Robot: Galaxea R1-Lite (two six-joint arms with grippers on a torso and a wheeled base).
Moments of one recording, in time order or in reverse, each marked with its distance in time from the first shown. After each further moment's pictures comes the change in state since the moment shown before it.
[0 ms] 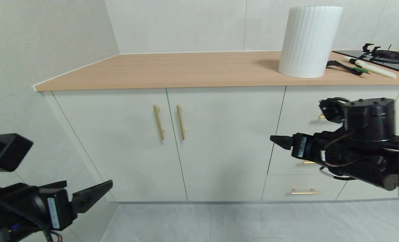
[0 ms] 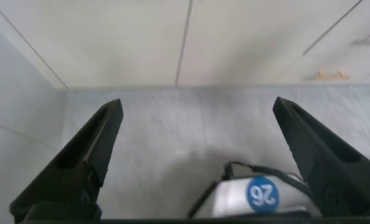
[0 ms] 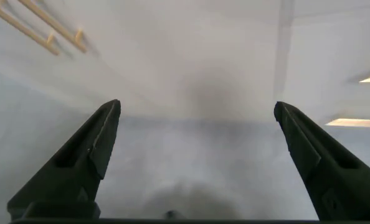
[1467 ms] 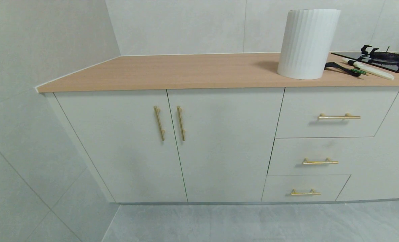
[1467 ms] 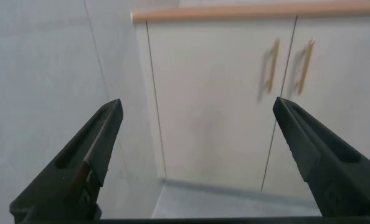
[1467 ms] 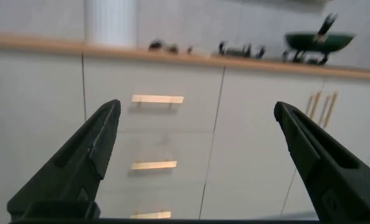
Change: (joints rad) left arm 0.426 -0.998 0.323 0.025 -0.044 0.347; right arm -0.526 -1.548 0.640 0.179 0.003 -0.627
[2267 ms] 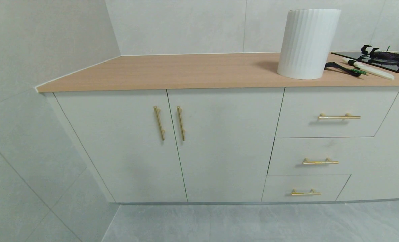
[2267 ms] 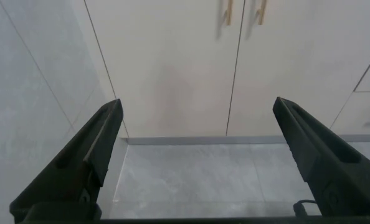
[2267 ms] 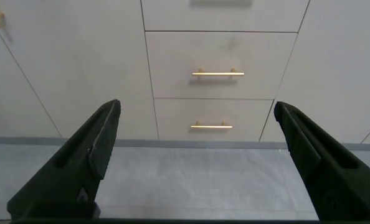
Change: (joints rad) left arm 0.009 -0.028 0.224 0.002 -0.199 -0.056; right arm -0.003 -0.023 0.123 0.287 0.207 0.193
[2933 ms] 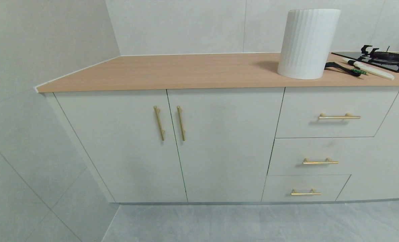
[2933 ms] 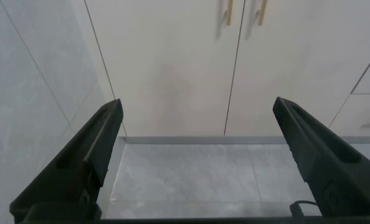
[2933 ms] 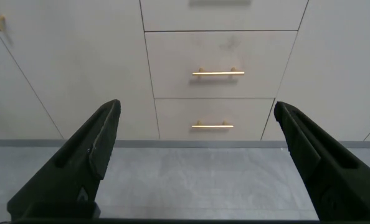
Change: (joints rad) left arm 0.000 0.000 0.000 0.001 0.000 -0.012; right arm 0.000 0.000 0.000 0.001 -0.004 0.016
